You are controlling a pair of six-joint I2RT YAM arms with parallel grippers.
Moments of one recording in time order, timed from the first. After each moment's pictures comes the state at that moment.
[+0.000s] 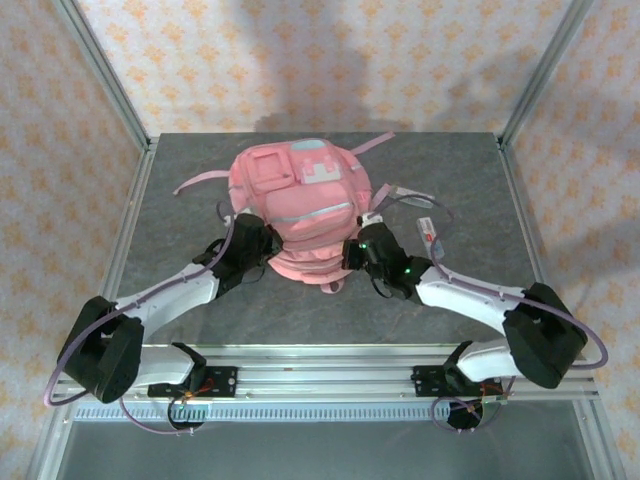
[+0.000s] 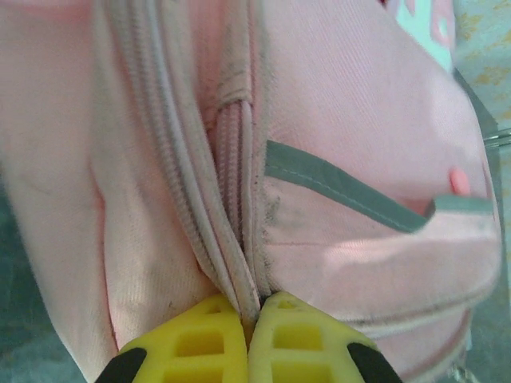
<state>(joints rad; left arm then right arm) -0.45 1.29 0.68 -0.05 -0.07 -0.96 0.78 1.32 0.69 0.01 0.14 0.62</state>
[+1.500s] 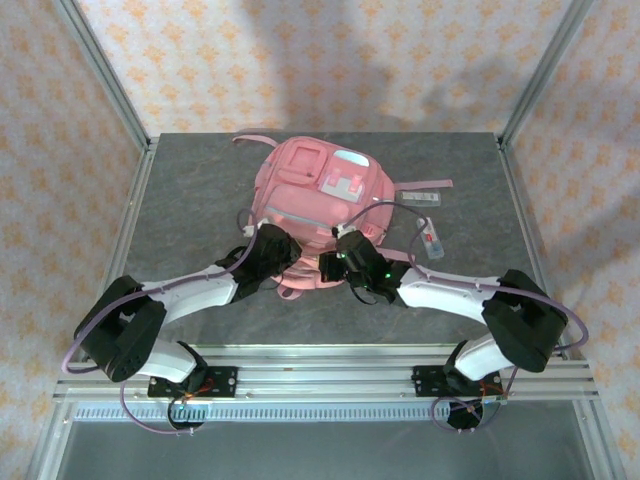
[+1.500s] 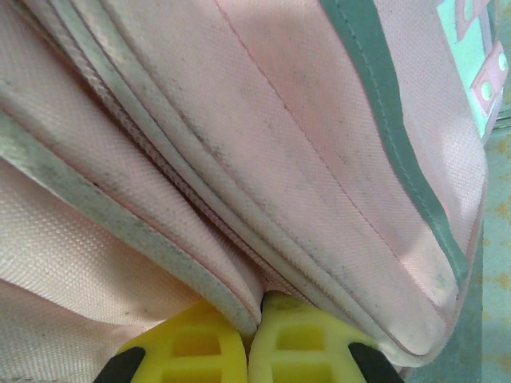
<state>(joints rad) -0.60 1.41 0.64 0.11 -0.11 -1.15 0.88 1.45 0.74 0.06 0.05 0.67</state>
